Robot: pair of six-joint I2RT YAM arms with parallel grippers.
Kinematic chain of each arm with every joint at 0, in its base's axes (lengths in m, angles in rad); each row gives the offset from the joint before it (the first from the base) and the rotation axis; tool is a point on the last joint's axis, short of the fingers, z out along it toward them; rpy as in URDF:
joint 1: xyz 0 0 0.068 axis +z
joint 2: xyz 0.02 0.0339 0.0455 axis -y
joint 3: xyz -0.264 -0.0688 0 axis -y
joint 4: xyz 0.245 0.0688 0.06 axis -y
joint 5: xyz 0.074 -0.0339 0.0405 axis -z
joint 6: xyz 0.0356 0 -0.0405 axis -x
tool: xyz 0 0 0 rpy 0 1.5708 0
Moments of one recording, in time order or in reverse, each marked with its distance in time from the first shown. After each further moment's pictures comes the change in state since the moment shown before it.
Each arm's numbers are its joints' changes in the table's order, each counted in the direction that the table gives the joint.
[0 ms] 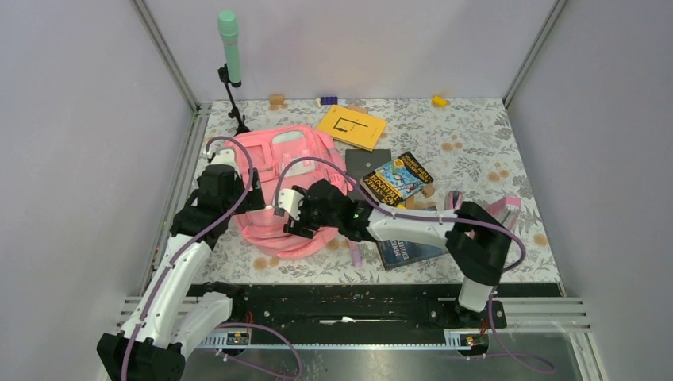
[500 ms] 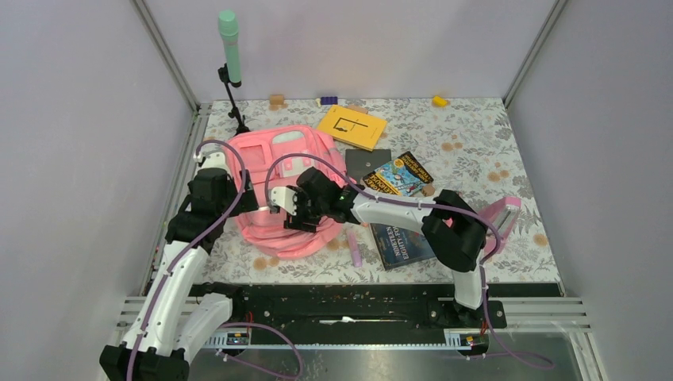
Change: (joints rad) left arm 0.056 0.051 -0.021 -0.021 -0.027 -0.004; right arm -0.072 -0.204 0.252 -0.277 -0.142 0.159
